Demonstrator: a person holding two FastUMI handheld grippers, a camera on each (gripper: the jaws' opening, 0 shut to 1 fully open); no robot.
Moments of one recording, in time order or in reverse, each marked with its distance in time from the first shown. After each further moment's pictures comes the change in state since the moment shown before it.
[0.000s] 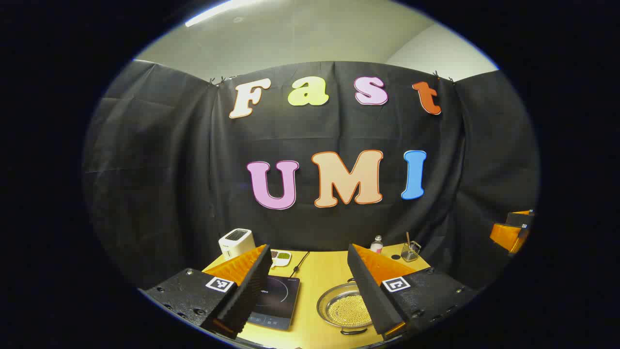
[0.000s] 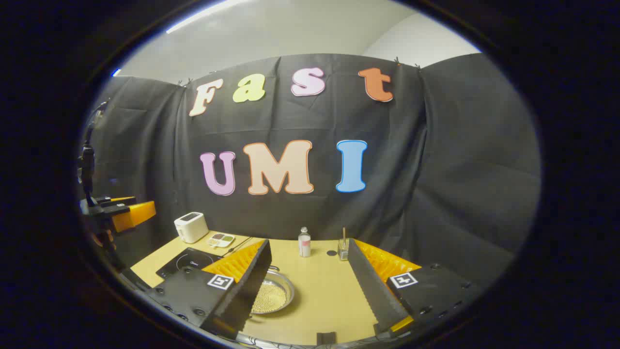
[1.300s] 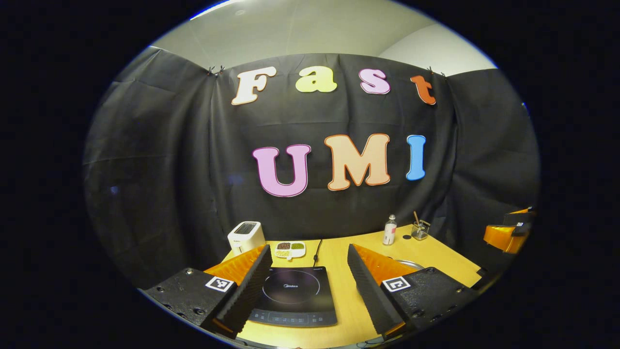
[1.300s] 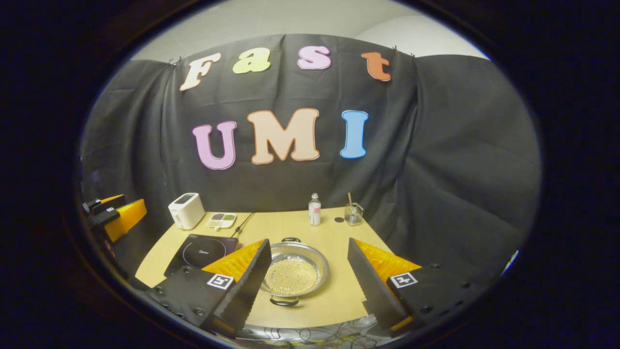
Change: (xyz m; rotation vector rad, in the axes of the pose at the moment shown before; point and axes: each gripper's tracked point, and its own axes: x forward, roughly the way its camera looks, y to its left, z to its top) left arm 0.003 0.121 -0.065 0.049 0.035 -0.097; right arm -0.033 0.148 -0.090 0.024 0.168 -0.157
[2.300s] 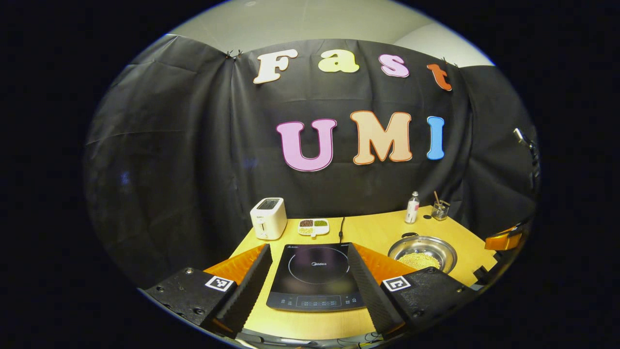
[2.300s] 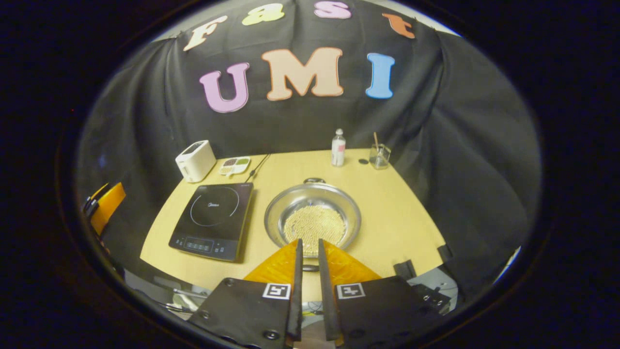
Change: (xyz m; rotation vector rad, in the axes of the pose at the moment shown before) left arm -0.019 0.075 -0.080 -0.015 0.101 0.082; right arm 0.041 0.060 -0.138 -0.001 0.403 0.091
